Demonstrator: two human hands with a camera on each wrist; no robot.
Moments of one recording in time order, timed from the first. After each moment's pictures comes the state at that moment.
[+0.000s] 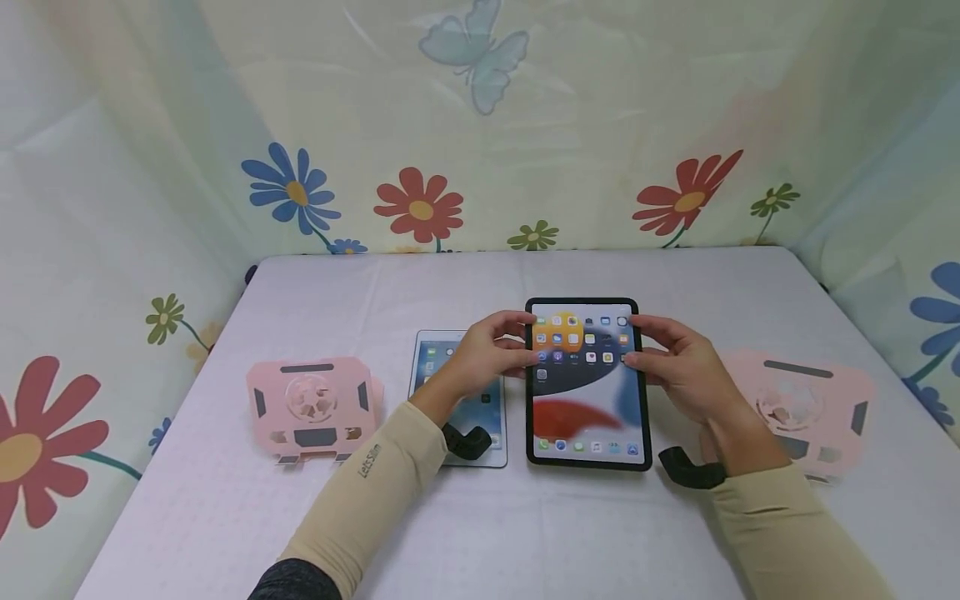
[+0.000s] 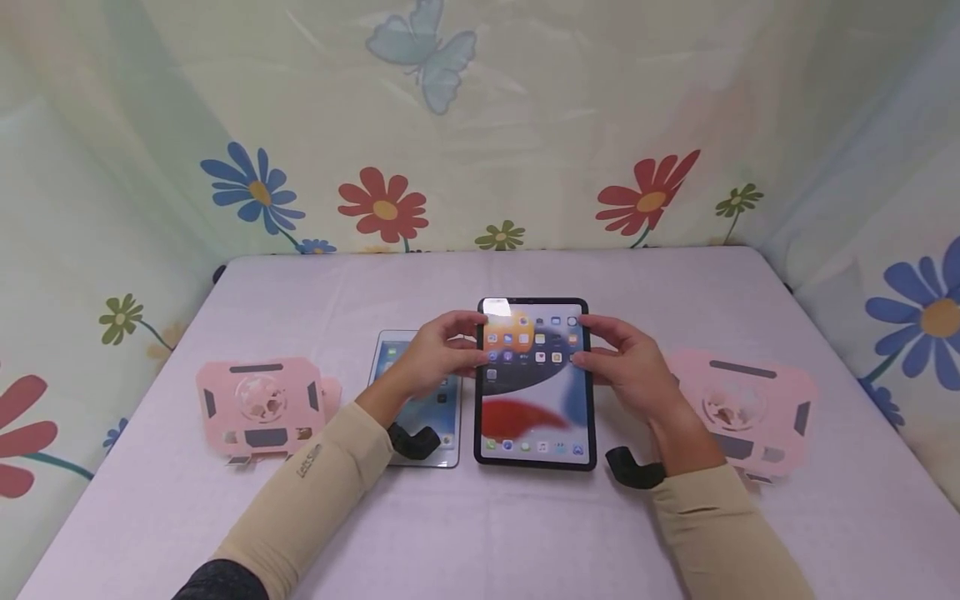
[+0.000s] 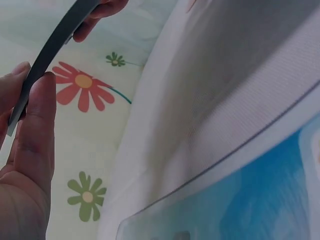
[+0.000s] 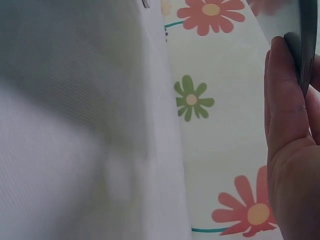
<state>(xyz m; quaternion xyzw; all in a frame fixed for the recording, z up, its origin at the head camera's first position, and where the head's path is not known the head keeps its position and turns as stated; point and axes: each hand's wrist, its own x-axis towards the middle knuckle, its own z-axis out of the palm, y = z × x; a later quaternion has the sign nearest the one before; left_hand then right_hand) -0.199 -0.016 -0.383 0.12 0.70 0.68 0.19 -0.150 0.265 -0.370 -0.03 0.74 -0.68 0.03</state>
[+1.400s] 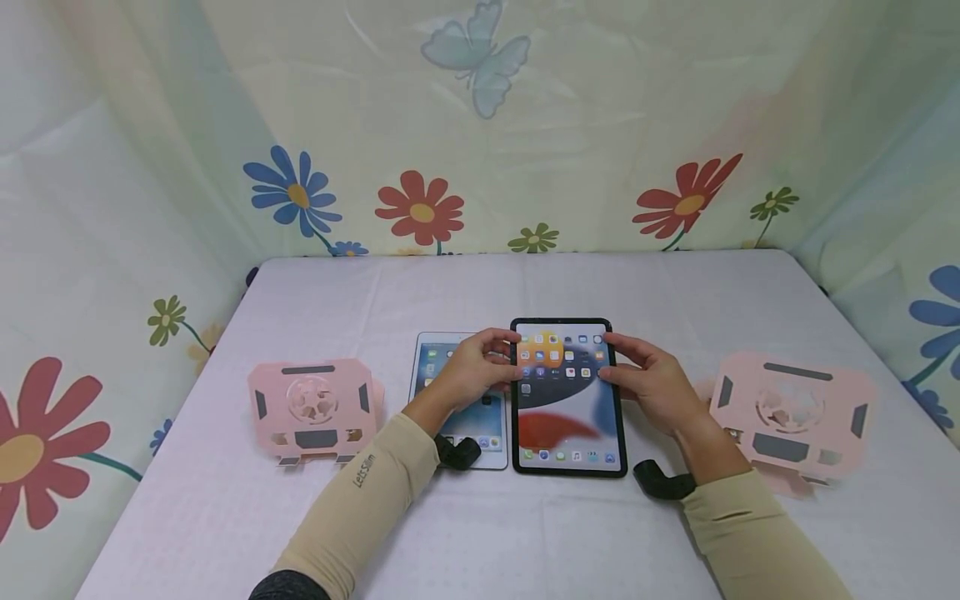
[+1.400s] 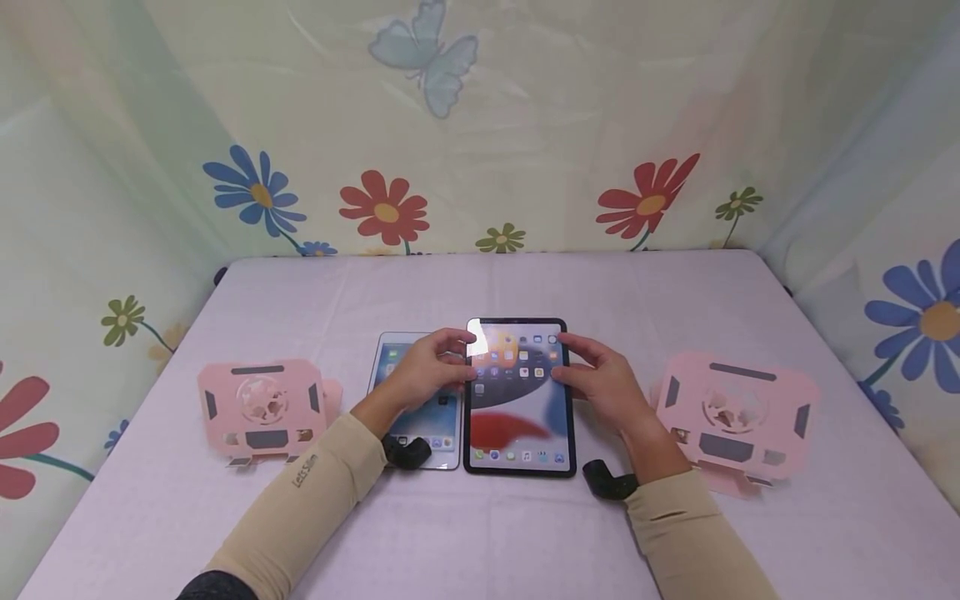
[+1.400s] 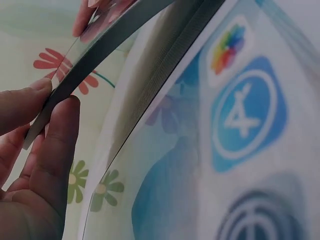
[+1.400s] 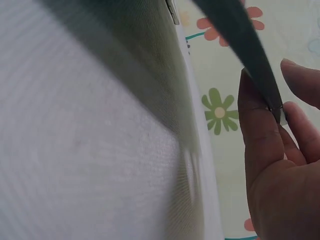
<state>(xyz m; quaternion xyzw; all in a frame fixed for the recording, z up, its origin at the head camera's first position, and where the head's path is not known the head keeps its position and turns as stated) -0.198 -0.027 -0.406 0.07 0.74 0.64 0.19 -0.154 0.245 -0.399 -0.01 0.77 -0.64 0.07</state>
